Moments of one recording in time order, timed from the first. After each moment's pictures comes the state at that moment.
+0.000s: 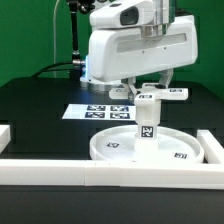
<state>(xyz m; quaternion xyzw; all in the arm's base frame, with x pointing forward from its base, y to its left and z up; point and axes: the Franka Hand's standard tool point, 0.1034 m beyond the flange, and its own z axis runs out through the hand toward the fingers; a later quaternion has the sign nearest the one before) 0.563 0.036 0.098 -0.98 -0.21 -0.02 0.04</state>
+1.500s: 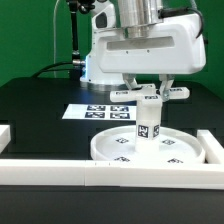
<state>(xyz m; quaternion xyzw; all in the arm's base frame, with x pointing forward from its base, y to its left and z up) 0.564 0.035 0.096 -0.89 0.45 0.00 0.08</state>
